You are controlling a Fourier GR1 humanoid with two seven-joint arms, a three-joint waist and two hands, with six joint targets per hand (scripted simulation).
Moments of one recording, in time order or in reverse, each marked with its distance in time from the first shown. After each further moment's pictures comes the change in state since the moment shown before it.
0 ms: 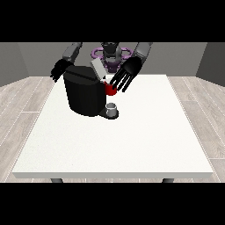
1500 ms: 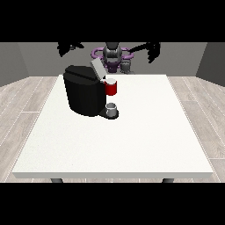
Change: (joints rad) left arm 0.401 -0.322 0.274 -0.047 0.380 -0.016 -0.063; right arm 0.202 -0.086 -0.013 -0.068 -0.052 0.121 0.031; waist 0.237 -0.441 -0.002
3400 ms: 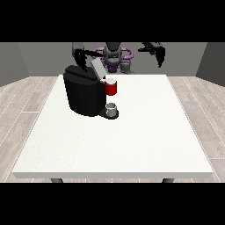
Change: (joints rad) left arm 0.474 -0.108 -0.166 -0.661 0.362 -0.040 0.203; right arm -0.351 -0.025 -0.019 0.273 0.047 0.093 -0.003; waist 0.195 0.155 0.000
